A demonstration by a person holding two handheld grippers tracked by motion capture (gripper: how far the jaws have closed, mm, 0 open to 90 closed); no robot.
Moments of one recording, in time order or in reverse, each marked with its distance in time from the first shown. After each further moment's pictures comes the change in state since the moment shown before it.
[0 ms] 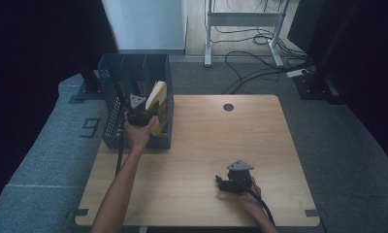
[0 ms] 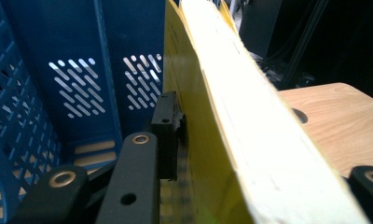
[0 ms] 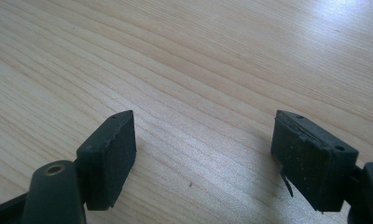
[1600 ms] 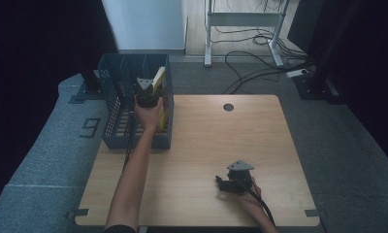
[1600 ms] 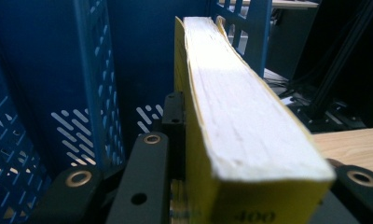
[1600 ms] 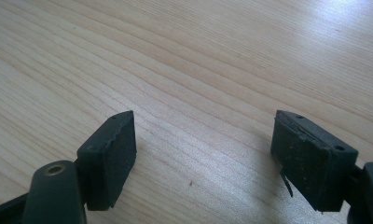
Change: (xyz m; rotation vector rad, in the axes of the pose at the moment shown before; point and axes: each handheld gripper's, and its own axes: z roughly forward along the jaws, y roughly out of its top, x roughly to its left) left arm -0.001 0.036 0.065 -0.065 0.116 -0.027; right arm 0.000 0.000 0.000 -0.002 0.004 0.003
